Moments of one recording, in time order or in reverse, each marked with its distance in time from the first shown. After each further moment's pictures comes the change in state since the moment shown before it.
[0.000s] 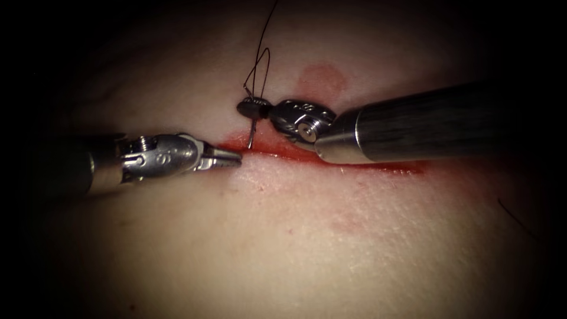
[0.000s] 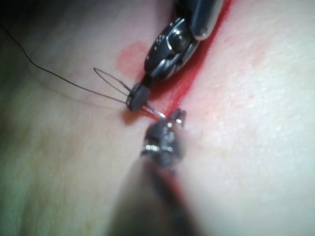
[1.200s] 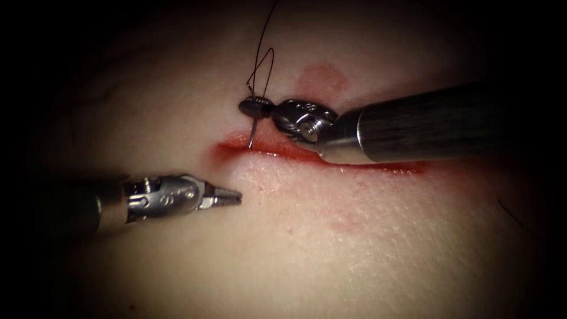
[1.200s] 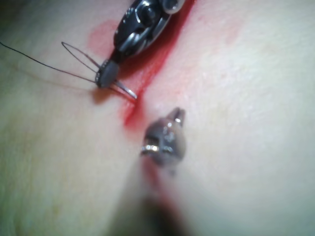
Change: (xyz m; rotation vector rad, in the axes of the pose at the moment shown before) right arm 0.000 0.000 0.000 0.005 -0.003 0.034; left arm -0.003 0.005 0.003 0.030 -0.026 -0.039
